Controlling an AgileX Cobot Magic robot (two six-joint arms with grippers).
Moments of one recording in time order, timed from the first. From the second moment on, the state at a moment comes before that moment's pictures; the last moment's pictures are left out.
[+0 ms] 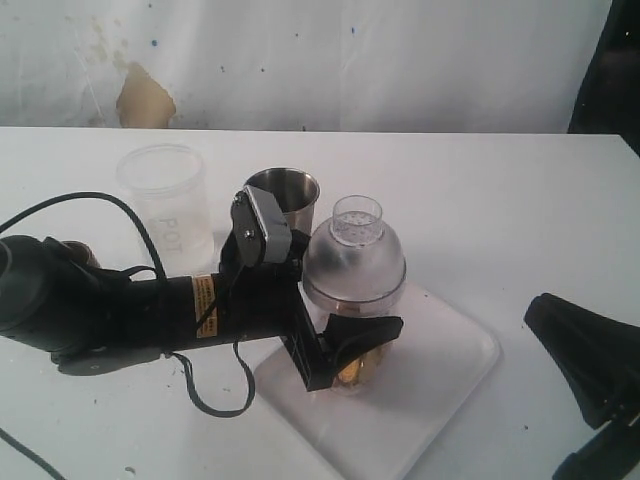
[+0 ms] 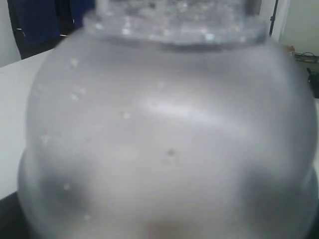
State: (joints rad) left arm -0.62 1.97 -0.76 0.77 -1.09 -0.36; right arm 0.59 0.61 -0.01 0.19 -0.52 -0.04
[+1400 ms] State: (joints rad) left arm -0.58 1.66 -0.64 1.22 -0.56 -0.81; right arm 0.59 0.61 -0.01 0.19 -0.52 -0.04
